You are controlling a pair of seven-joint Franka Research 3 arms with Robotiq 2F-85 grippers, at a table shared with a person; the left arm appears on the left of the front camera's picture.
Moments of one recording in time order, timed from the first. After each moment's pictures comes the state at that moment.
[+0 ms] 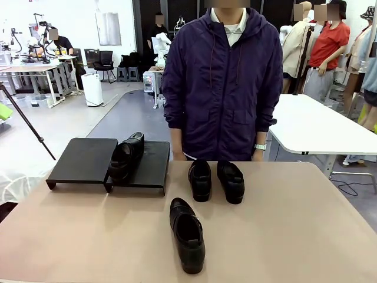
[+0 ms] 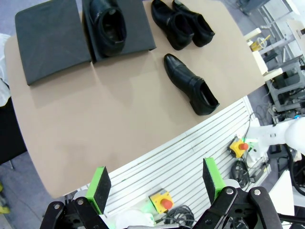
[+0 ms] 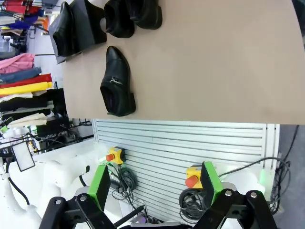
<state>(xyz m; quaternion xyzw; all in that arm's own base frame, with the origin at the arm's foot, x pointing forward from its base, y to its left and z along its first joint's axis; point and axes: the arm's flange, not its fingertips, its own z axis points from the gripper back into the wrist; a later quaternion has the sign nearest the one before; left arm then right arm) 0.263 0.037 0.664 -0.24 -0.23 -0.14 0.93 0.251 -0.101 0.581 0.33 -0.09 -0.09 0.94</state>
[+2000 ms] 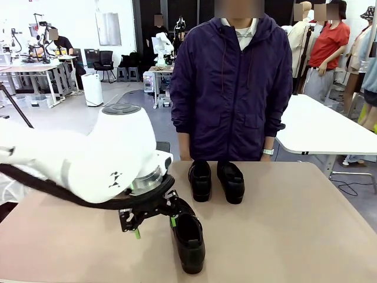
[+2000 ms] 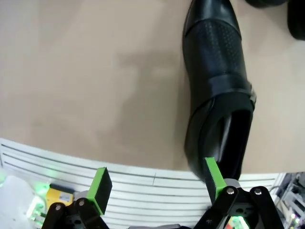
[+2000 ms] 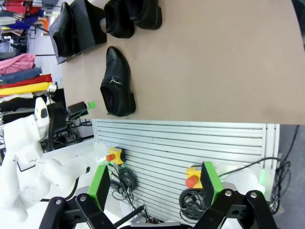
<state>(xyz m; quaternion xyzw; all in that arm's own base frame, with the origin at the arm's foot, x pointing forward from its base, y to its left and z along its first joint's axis) 0.316 -0.330 0.400 -0.06 -0.07 0.15 0.98 0.251 -0.102 0.580 0.33 -0.09 -0.09 0.93</state>
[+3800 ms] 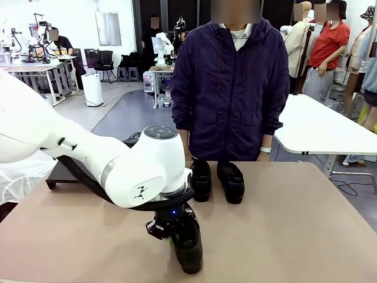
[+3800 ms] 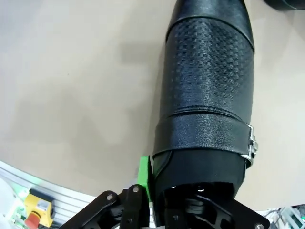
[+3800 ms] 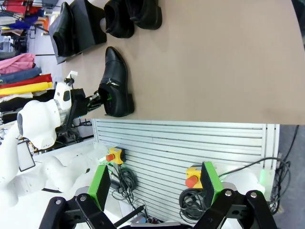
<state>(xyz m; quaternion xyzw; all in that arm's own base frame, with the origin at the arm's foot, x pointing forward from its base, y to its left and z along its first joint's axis) 0.345 -0.377 0.339 -0.04 -0.06 0.18 0.98 0.251 -0.102 0.580 0.33 -0.09 -0.09 0.93</state>
